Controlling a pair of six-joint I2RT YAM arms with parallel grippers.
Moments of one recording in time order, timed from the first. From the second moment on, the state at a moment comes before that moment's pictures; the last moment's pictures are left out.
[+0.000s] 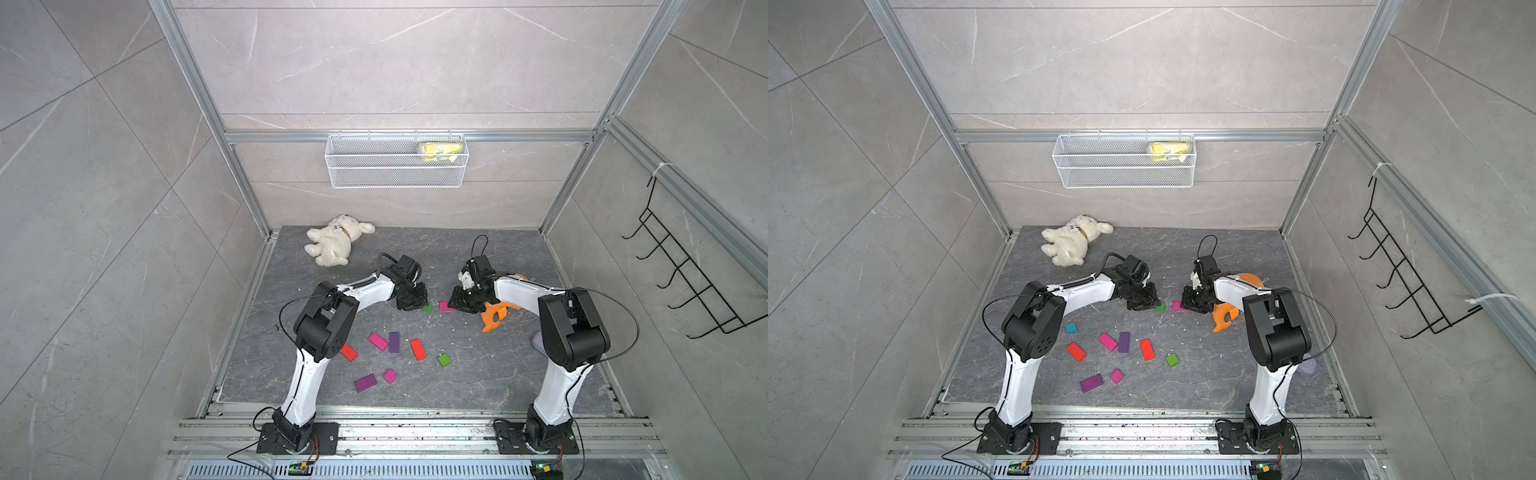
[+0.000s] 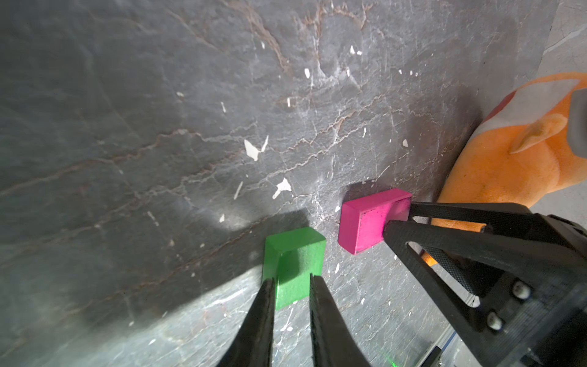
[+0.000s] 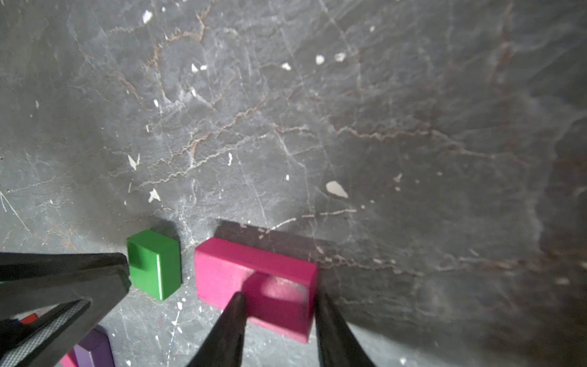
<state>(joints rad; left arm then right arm) -0.67 2.15 1.54 -0.43 0.38 -0.75 0.27 1.89 1.17 -0.48 -0.29 0.39</state>
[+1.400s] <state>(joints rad) -0.68 2.21 1.60 -0.44 0.38 -0.75 0.31 1.94 1.24 -0.50 -0.27 0.34</state>
